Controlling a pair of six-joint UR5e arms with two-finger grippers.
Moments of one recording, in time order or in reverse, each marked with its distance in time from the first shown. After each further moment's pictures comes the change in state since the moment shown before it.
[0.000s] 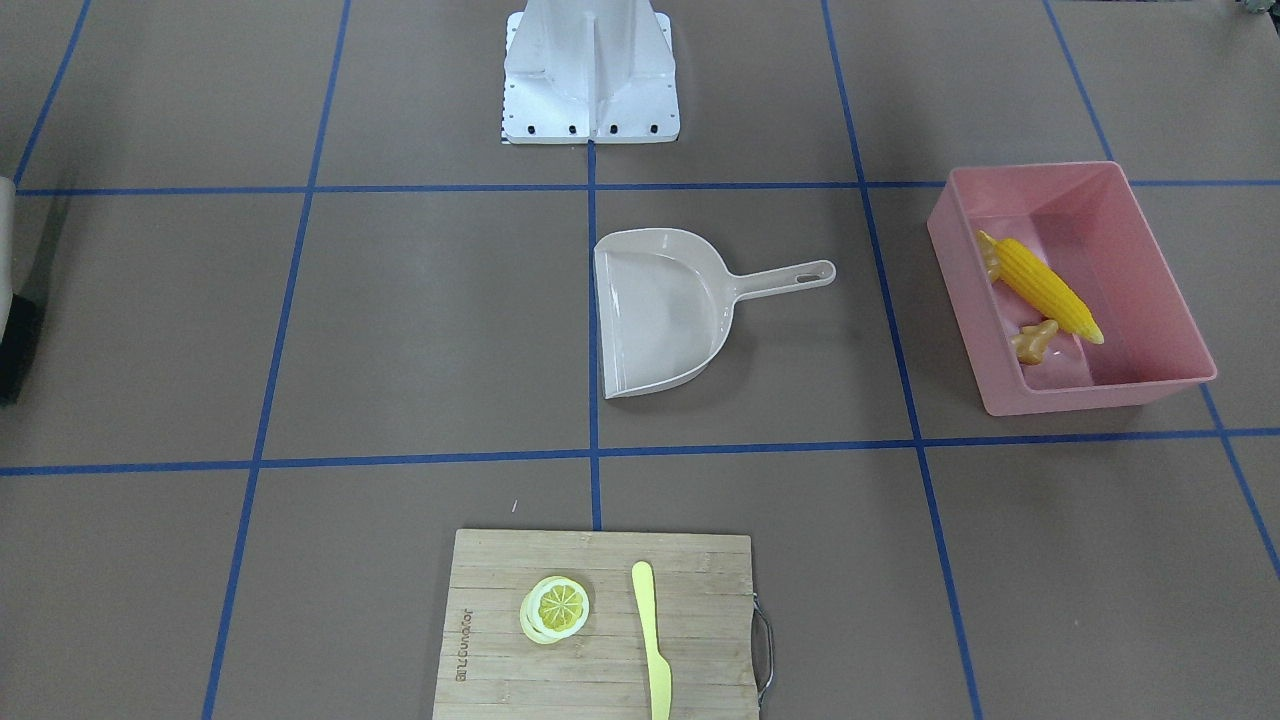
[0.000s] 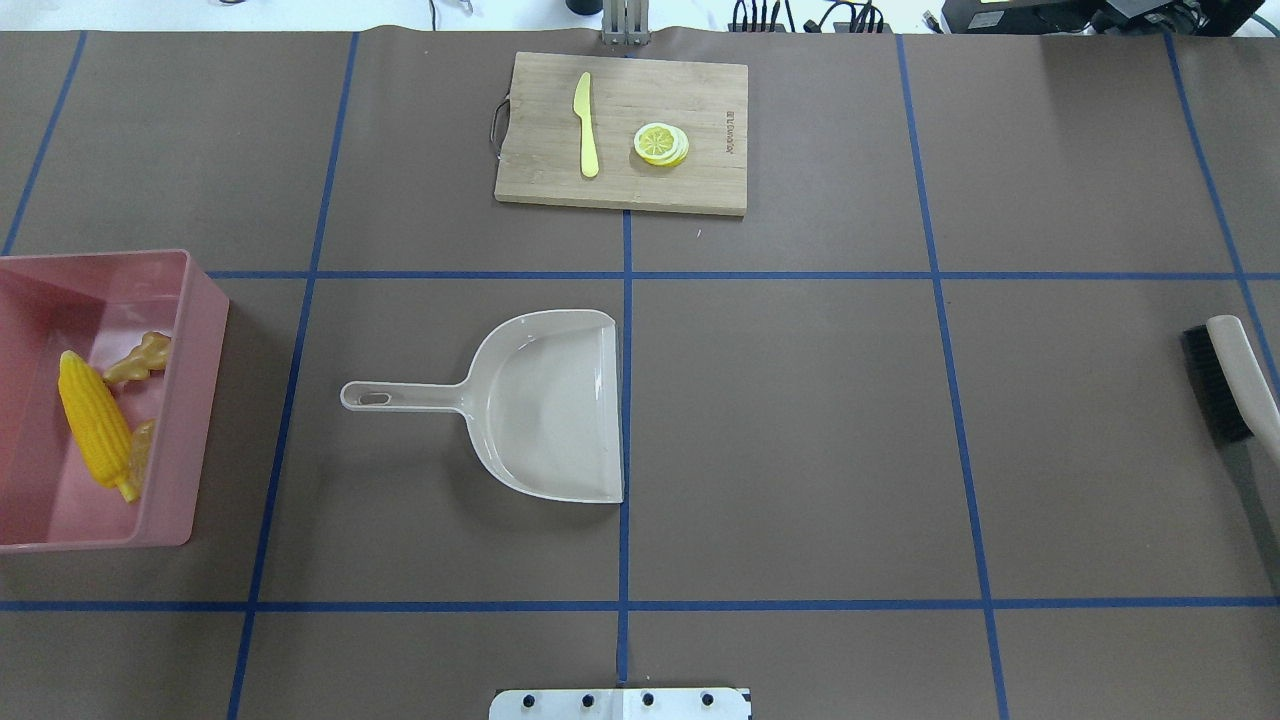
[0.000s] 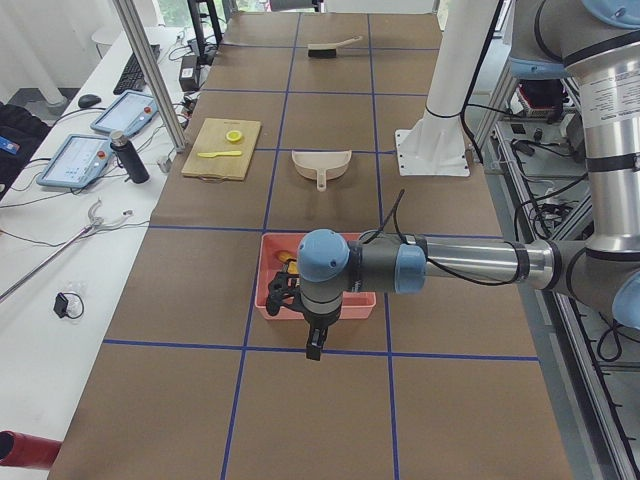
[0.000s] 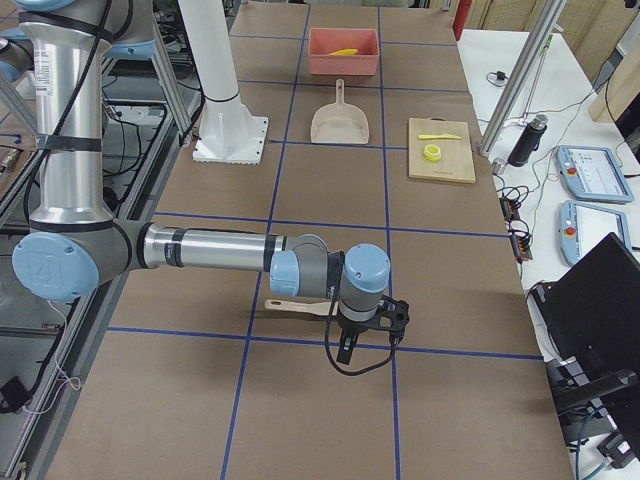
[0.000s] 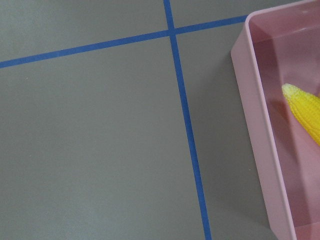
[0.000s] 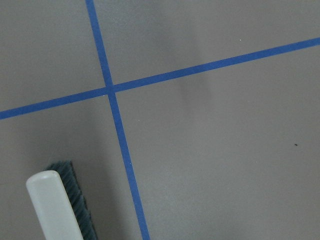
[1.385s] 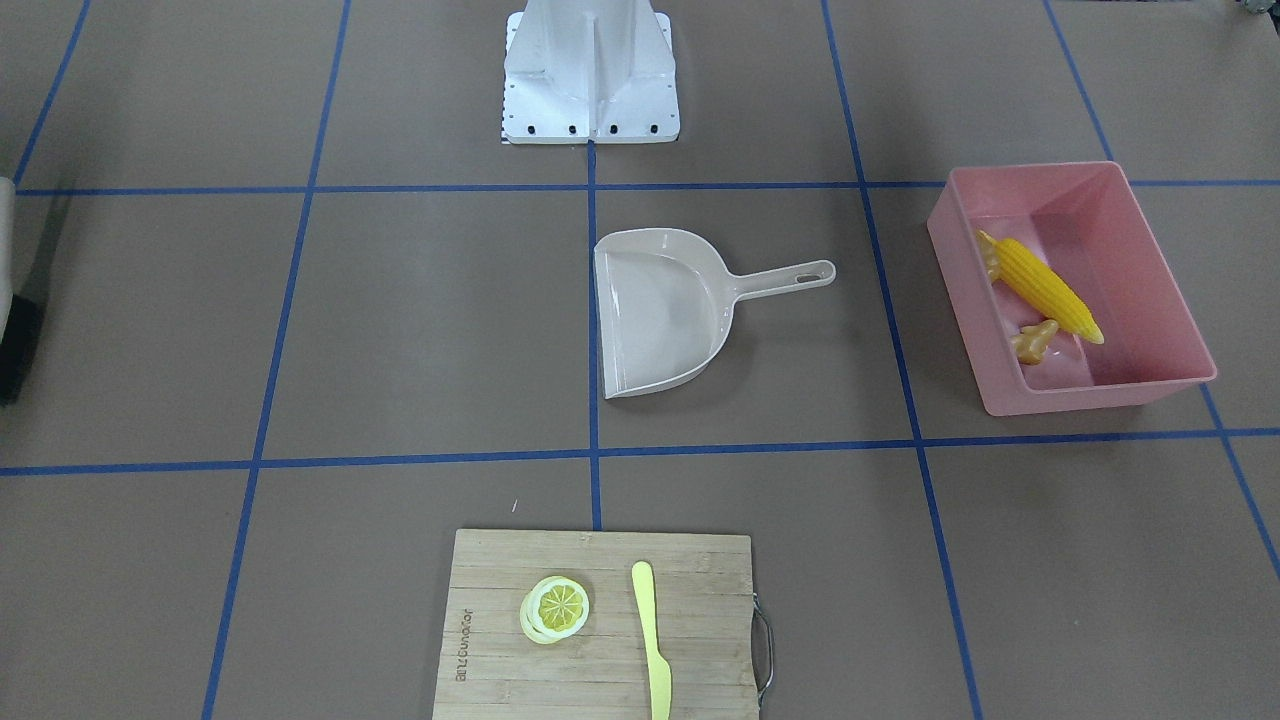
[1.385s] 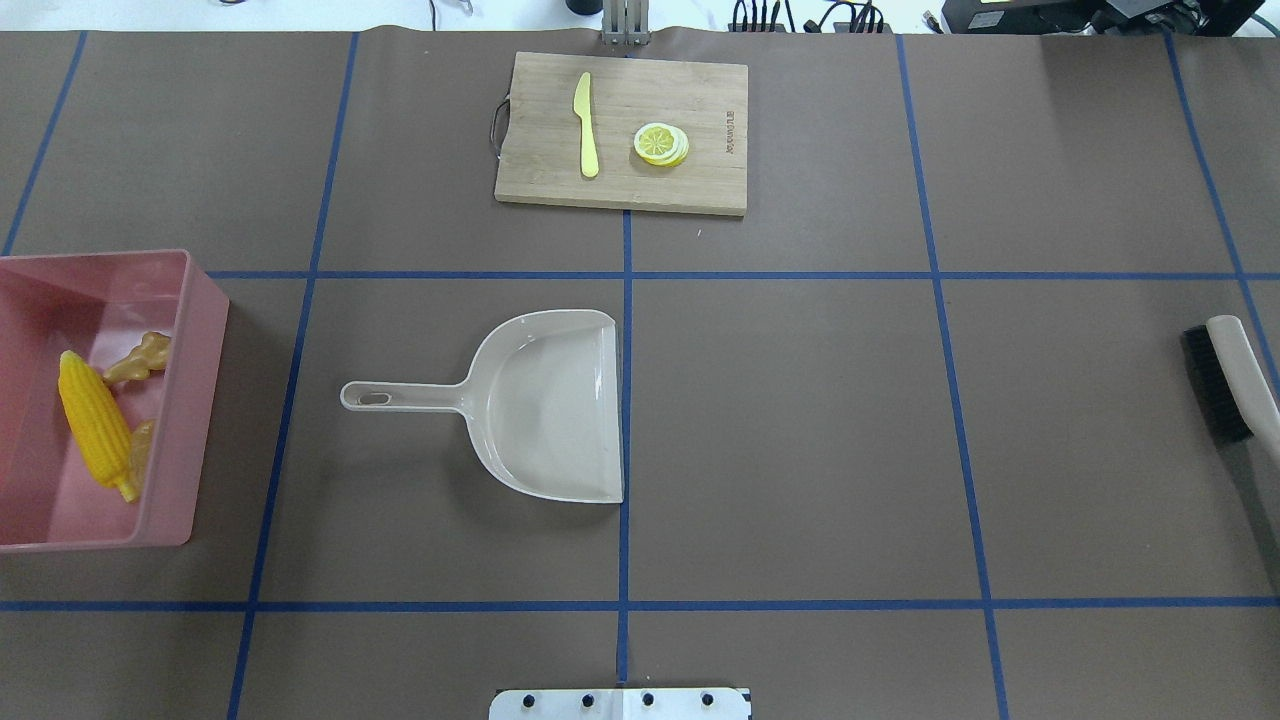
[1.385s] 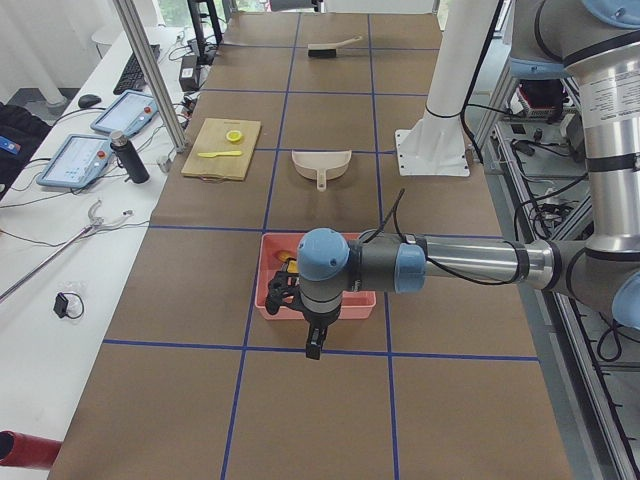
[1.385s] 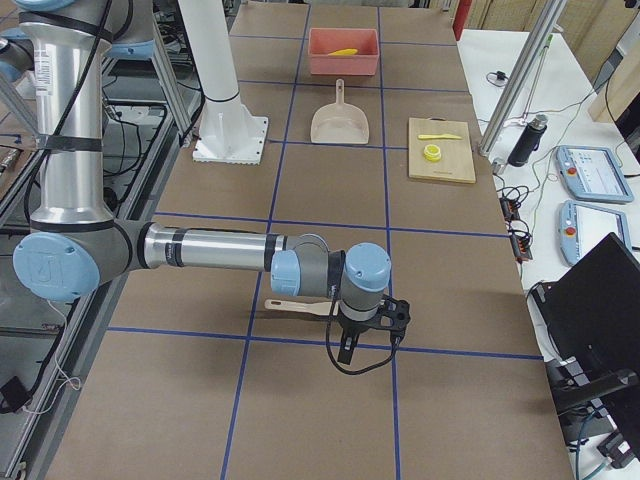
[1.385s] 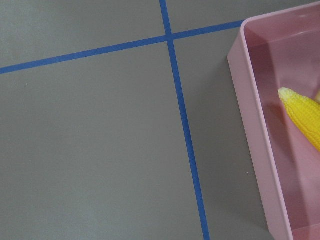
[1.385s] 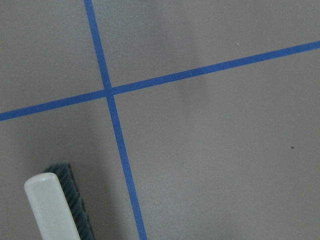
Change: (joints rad) left arm 0.000 -0.001 -0.002 0.000 -0.001 0.001; right arm 0.000 0.003 0.001 0.000 -0.003 0.001
